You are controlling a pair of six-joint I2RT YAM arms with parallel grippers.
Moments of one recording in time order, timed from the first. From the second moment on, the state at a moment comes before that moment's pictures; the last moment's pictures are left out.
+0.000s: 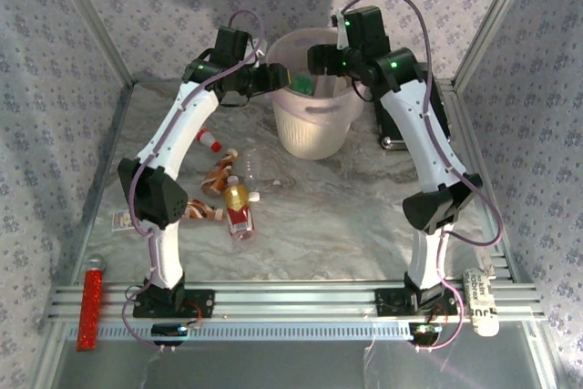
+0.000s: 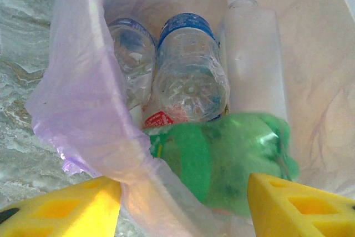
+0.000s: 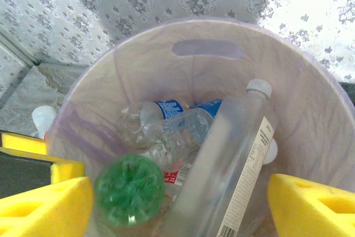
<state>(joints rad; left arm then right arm) -0.43 1.99 2.17 -0.87 0.33 -0.52 0.44 1.93 2.38 -0.99 0.05 0.21</state>
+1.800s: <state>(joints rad) -0.02 1.92 1.48 -0.56 0.11 -0.68 0.49 0.96 1.29 -0.98 0.09 0.38</state>
